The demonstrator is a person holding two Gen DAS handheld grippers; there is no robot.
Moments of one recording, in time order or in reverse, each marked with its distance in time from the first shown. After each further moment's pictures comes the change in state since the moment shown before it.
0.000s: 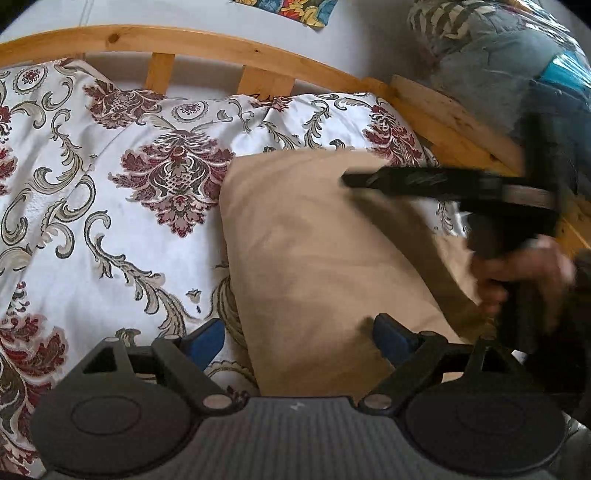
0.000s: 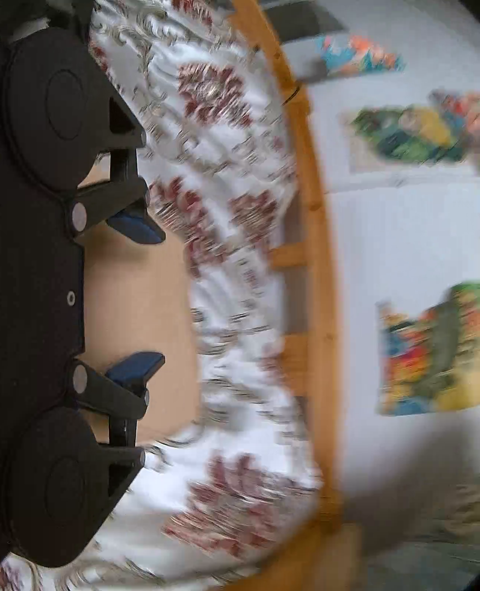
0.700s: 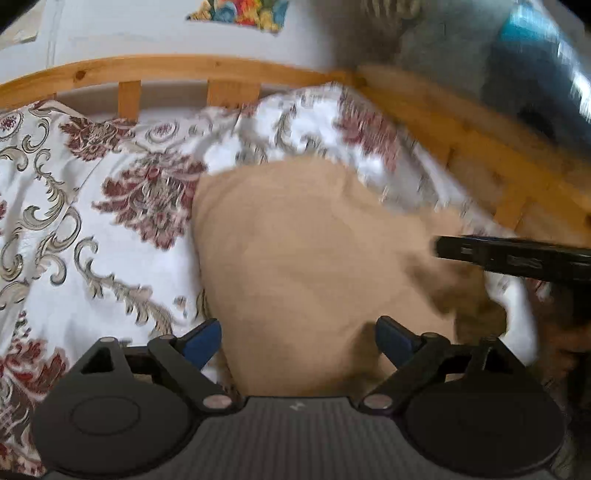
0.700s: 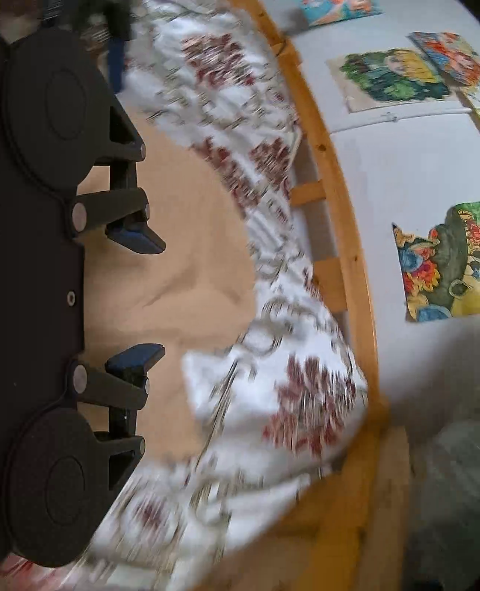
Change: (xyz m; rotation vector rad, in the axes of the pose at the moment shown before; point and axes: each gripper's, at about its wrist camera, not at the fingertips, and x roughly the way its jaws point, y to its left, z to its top) left arm 0.000 -0.035 -0.013 0.160 0.015 0.058; right arm -0.109 -0.008 -0.096 0.117 -0.061 -0.201
